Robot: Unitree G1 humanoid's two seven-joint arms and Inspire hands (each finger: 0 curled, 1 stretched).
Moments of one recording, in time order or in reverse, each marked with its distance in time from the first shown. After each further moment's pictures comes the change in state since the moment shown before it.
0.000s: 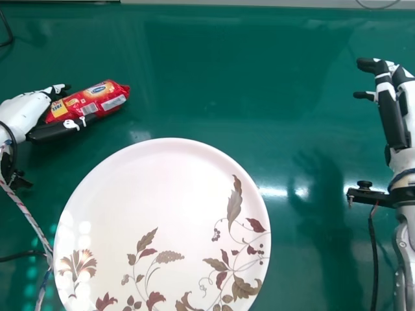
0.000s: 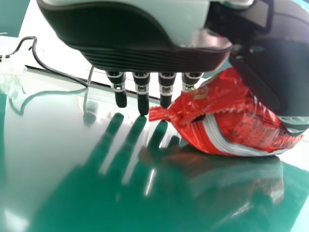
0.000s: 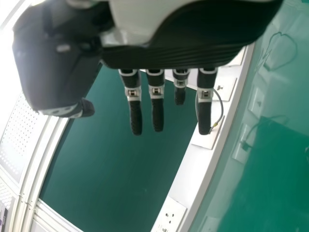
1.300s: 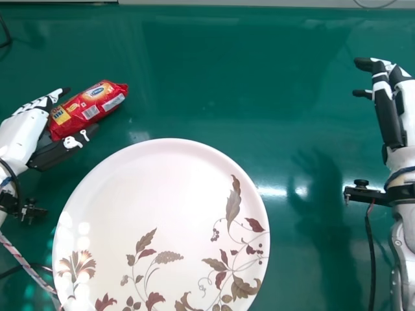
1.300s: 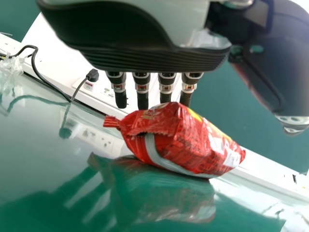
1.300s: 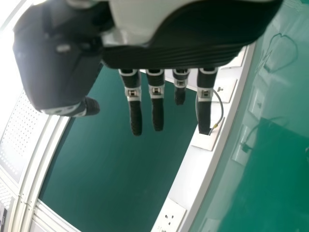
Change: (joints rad) left arm 0.318 -0.201 0.180 -0.301 -0.005 -0.093 0.195; right arm -0.008 0.001 0.018 0.010 -0.017 -0.005 -0.019
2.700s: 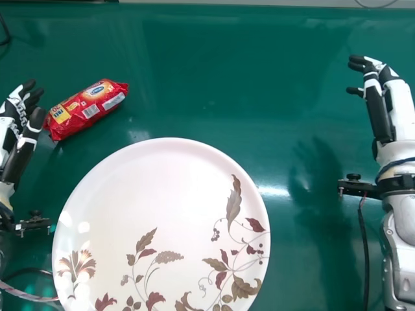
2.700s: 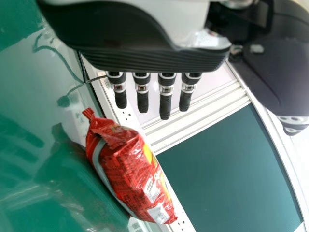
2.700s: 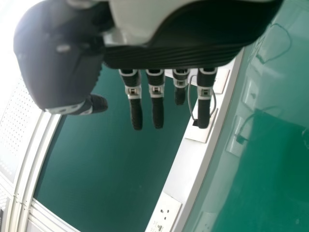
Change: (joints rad) left arm 0.075 -0.252 0.156 0.021 -0.520 -0.197 -0.089; right arm -0.058 0.000 0.015 0.097 0.013 -0.018 0.009
